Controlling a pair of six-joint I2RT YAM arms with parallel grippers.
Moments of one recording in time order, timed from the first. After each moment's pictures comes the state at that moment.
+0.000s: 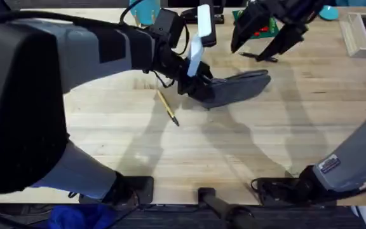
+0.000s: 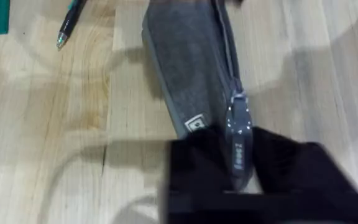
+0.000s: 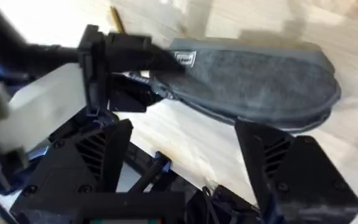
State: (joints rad) left arm -0.40 1.74 1.03 -0.42 0.82 0.95; right arm 0.10 1.98 1.95 -1.63 -0.55 -0.11
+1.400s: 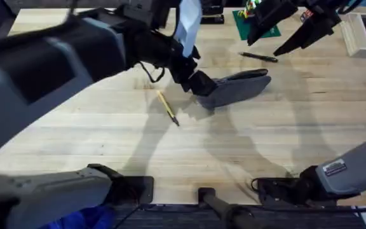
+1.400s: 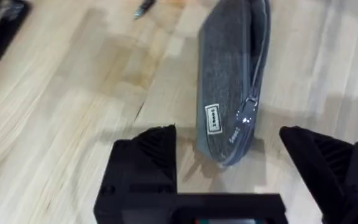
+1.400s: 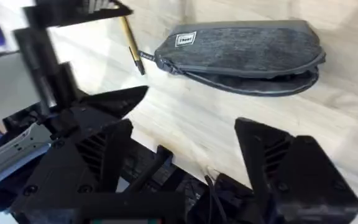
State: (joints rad) left arm -0.40 1.46 1.03 -0.48 0.58 0.53; right arm 0.04 1.84 1.96 -1.70 -0.53 -0.11
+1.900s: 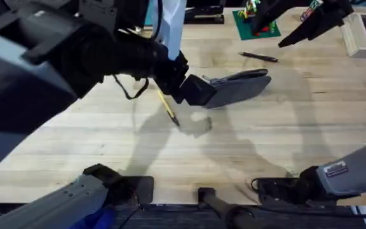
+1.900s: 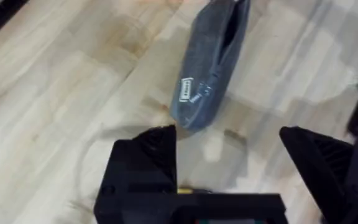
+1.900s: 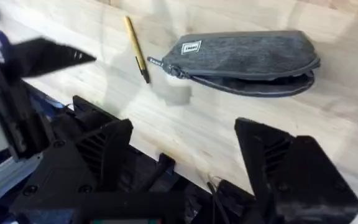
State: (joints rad) left arm -0.44 1.16 1.03 -0.73 0.46 0.32; right arm 0.04 1.80 2.01 -1.71 -0.53 -0.07
